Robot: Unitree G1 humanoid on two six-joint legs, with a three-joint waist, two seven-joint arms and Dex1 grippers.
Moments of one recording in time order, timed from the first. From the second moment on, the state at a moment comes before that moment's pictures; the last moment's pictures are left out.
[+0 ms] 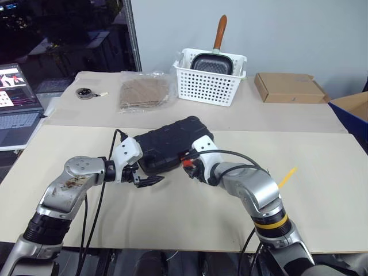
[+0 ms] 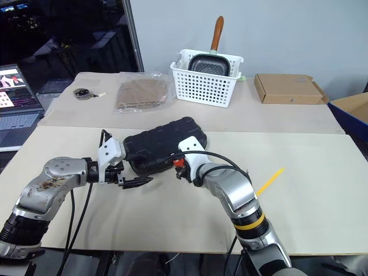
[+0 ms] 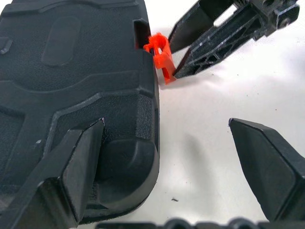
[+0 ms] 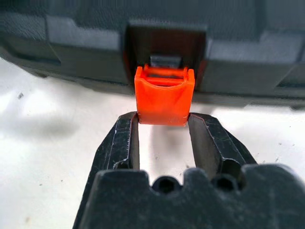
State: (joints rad) left arm -0.34 0.76 -0.09 -0.20 -0.36 0.52 -1.00; right arm -0.58 -0.18 0.30 -0.37 0.23 1.30 0.24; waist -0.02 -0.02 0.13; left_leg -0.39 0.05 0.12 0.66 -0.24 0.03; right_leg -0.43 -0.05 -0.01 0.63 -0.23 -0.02
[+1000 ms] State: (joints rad) left arm -0.35 0.74 -0.09 -0.20 -0.35 0.52 -0.99; right arm -0.57 -0.30 0.24 -0.40 0.32 1.29 0.39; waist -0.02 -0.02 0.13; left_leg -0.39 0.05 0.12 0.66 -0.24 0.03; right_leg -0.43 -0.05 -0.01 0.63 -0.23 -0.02
